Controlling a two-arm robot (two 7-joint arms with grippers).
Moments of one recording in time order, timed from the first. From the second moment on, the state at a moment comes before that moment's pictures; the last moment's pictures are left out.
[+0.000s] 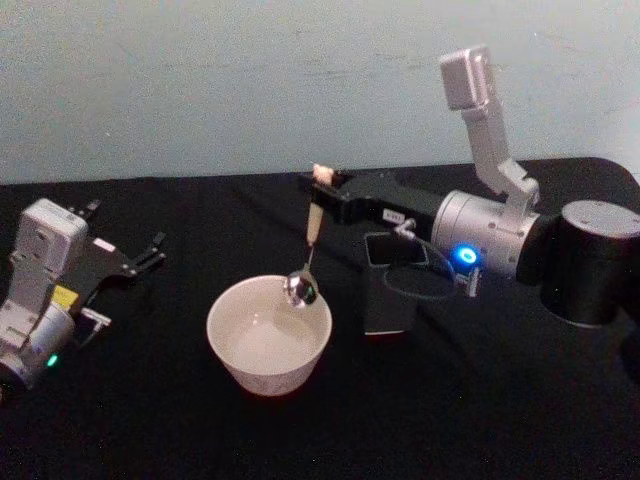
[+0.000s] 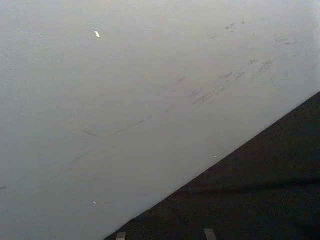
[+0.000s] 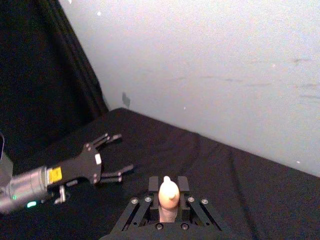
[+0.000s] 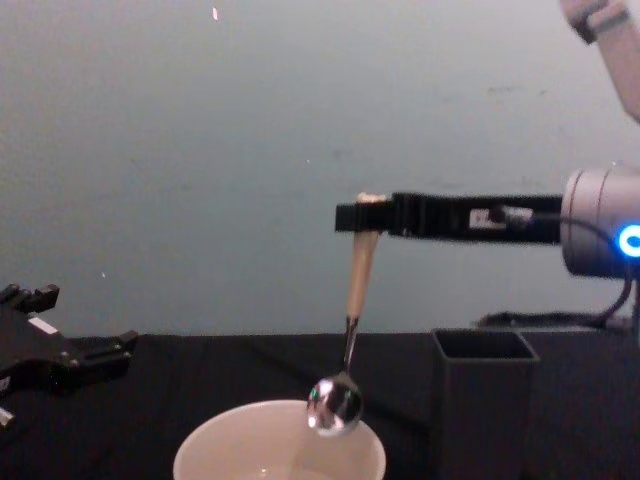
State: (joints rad) left arm -0.20 0.60 0.45 -1.41 -0.25 -0.12 0.03; right arm 0.47 0.39 -0.52 -1.52 0.72 0.41 0.37
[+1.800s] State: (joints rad) left arm -0.20 0.60 0.45 -1.41 -0.25 -0.12 0.03; right arm 0.38 0.59 -0.38 -1.62 0.96 0.37 0.29
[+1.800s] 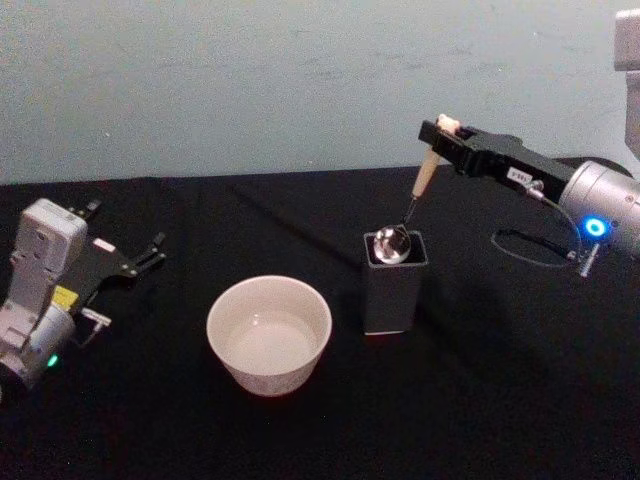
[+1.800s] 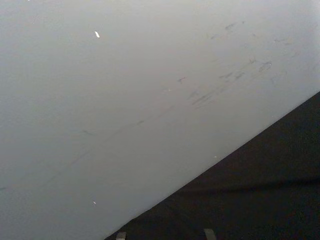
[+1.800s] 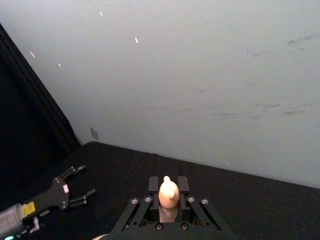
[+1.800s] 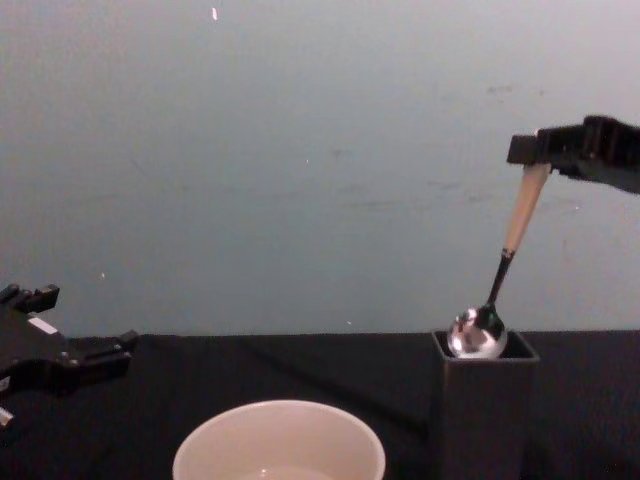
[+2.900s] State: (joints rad) left arm -0.20 0.60 0.45 -1.41 -0.25 -0.12 0.03; right arm 0.40 0.56 -0.50 -1.49 0.87 0.34 0.29
